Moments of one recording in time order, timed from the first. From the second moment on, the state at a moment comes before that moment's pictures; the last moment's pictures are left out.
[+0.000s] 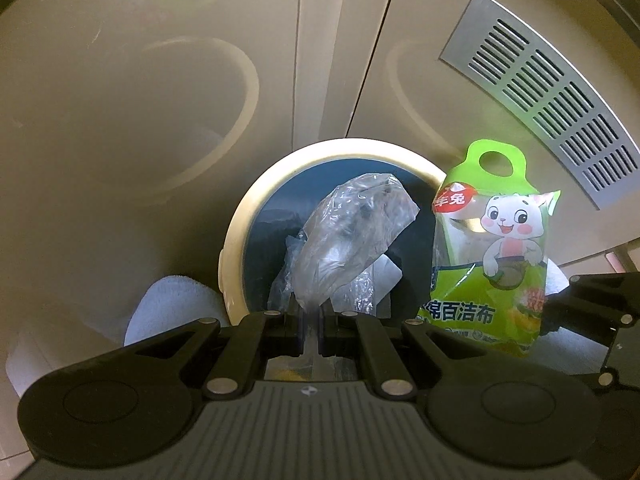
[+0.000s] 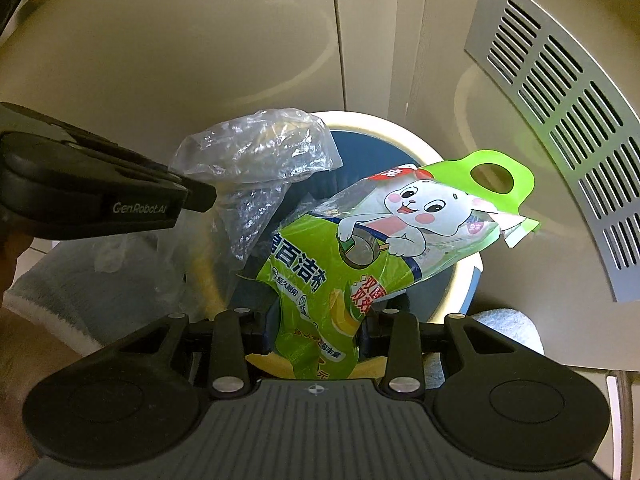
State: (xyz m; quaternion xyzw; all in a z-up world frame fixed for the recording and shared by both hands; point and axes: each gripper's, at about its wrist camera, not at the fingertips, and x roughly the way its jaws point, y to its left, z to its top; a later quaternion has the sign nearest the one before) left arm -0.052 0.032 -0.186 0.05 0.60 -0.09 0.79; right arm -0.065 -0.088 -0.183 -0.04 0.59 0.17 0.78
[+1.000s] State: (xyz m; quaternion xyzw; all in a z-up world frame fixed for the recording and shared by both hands) left arm -0.069 0.018 -0.160 0.07 0.60 -0.08 0.79; right arm -0.083 -0.079 -0.155 -0.09 0.57 0.15 0.80
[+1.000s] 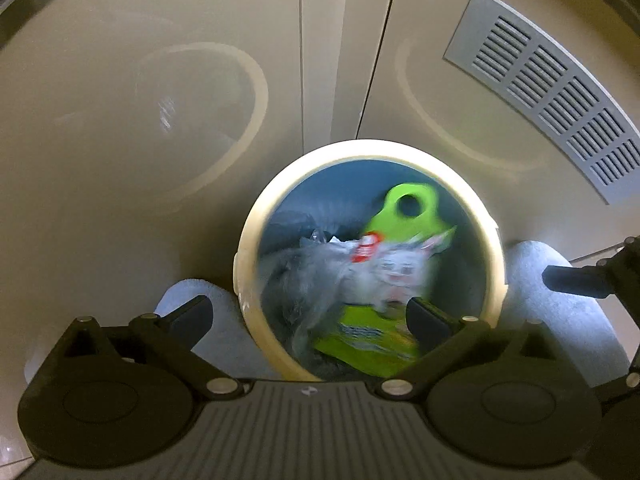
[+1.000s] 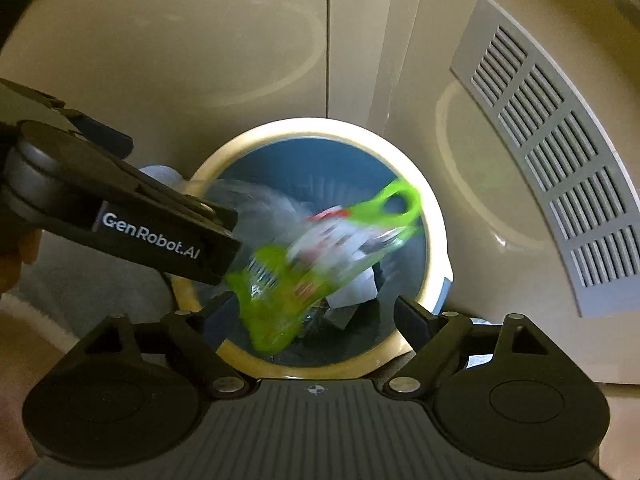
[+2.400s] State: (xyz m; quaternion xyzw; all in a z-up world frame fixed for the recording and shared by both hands) left arm -0.134 0.035 -0.088 0.10 0.52 -0.07 0.84; right arm -0.164 -0.105 -0.082 -0.07 0.47 0.13 0.87
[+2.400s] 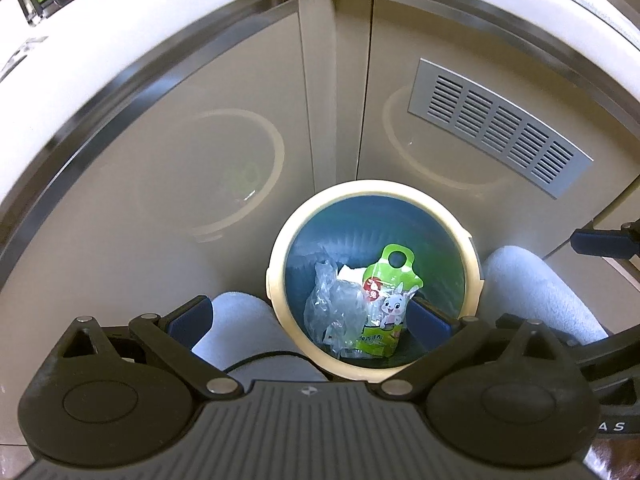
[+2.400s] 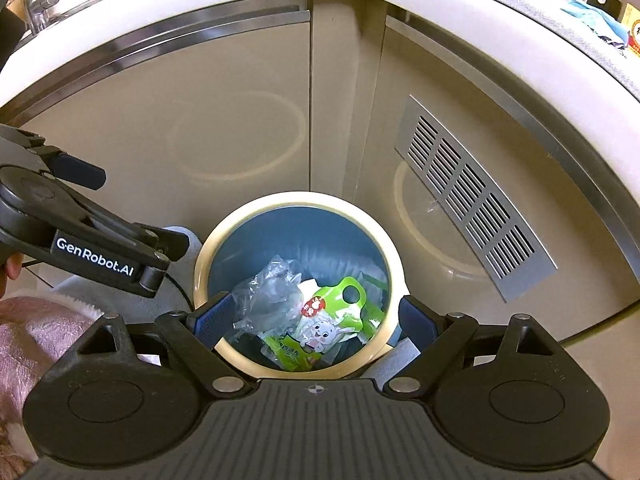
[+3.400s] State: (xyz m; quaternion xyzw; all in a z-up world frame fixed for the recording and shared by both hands) left arm -0.139 0.040 -0.080 0.10 0.51 -0.07 0.85; right arm -0.172 -0.101 -0.079 -0.07 0.46 0.12 0.88
